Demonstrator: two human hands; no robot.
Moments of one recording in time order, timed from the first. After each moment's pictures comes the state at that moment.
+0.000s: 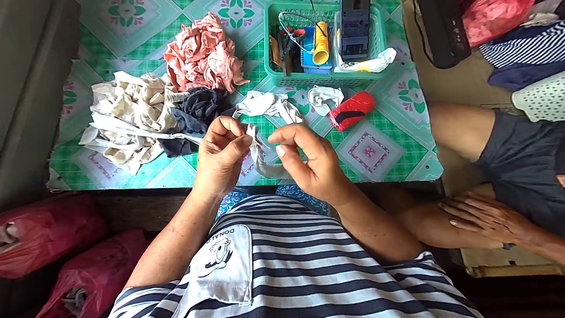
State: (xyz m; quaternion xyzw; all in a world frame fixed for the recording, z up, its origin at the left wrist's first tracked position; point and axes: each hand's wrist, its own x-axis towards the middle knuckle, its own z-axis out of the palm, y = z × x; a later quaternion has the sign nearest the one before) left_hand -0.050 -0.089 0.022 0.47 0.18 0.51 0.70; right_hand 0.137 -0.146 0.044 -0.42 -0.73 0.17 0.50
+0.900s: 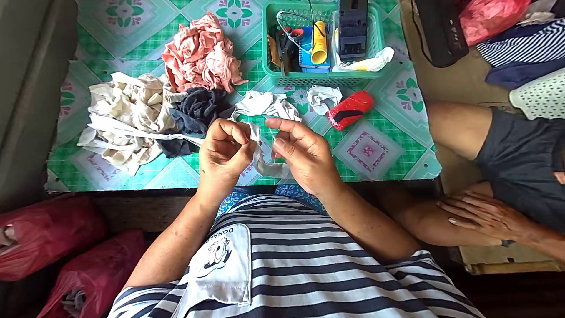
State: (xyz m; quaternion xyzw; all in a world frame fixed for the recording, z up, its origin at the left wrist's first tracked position) left_hand -0.047 -0.091 0.018 0.59 0.16 0.54 0.58; right_hand 0.127 -0.146 0.029 -0.38 -0.51 0.48 0.61
